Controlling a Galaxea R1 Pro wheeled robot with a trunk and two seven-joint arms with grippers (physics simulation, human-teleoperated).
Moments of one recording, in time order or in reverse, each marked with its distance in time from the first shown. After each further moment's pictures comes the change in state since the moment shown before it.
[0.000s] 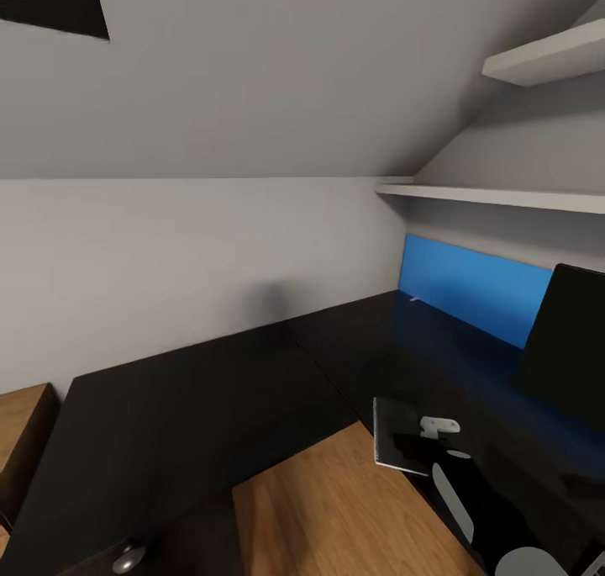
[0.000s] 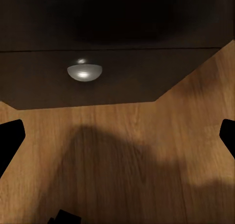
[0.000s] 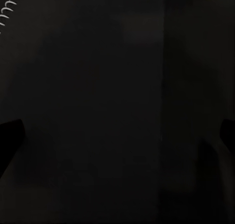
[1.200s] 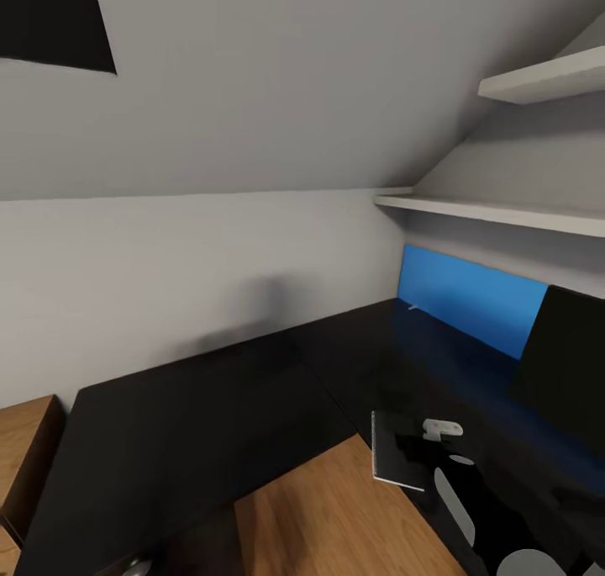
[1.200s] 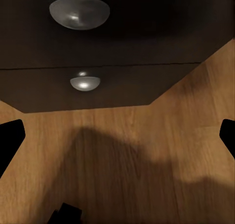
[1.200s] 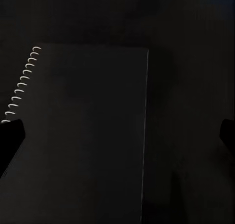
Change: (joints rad) left arm 0.000 -0.001 -0.001 0.000 0.000 0.001 0.000; right arm 0.001 -0.002 -0.010 0.038 -0.010 -0.070 0.005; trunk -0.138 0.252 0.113
